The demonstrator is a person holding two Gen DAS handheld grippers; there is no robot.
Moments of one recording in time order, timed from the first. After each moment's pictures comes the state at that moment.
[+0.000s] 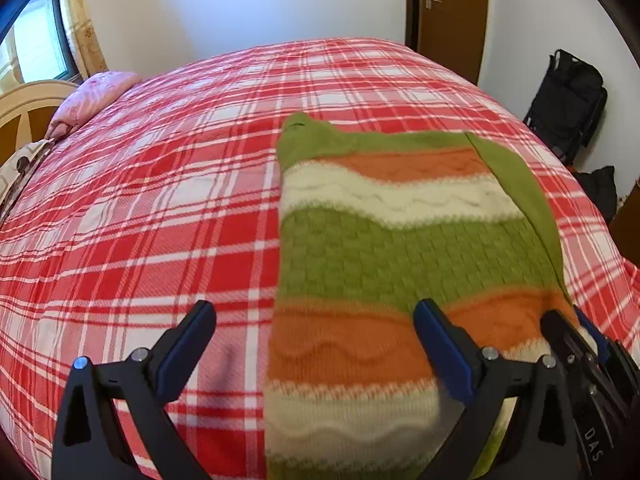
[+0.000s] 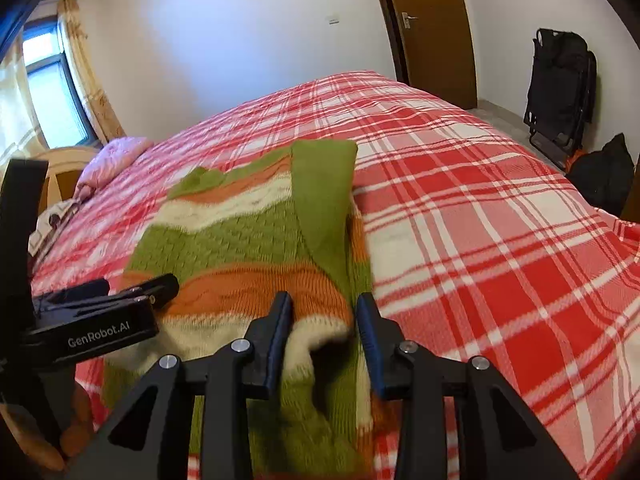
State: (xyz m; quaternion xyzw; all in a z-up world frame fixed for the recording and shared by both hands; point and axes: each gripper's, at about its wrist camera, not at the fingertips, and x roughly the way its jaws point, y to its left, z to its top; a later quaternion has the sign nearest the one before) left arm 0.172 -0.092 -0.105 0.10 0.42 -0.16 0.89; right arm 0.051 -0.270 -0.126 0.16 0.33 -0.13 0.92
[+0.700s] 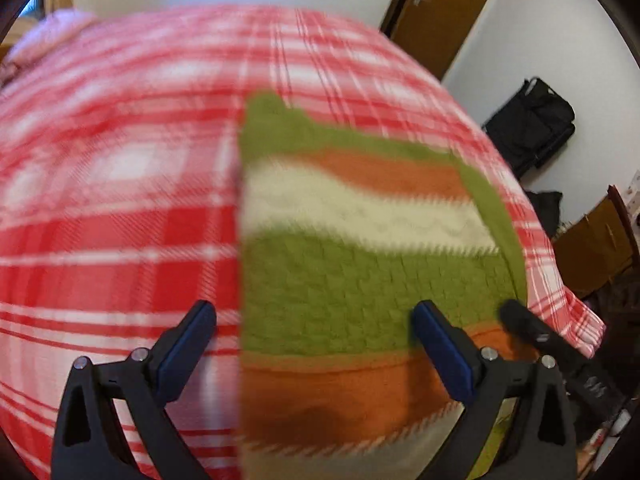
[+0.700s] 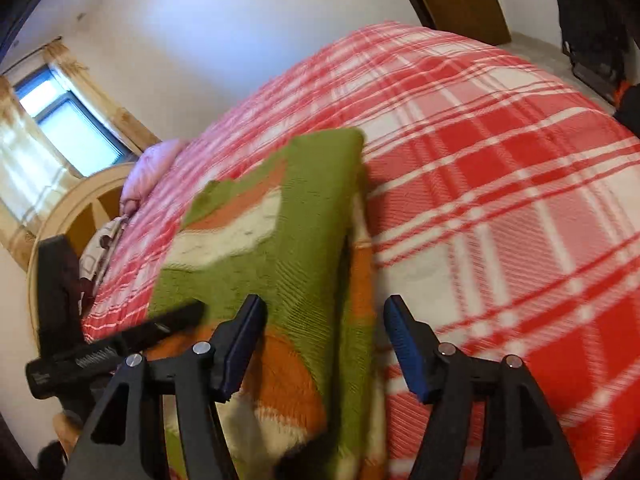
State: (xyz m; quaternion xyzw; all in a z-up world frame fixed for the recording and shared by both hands) left arm 0.220 -0.097 -0.124 -0.01 0.51 -0.26 0.82; right arm 0.110 -0.323 -0.140 0.27 0.34 -0.01 0.90
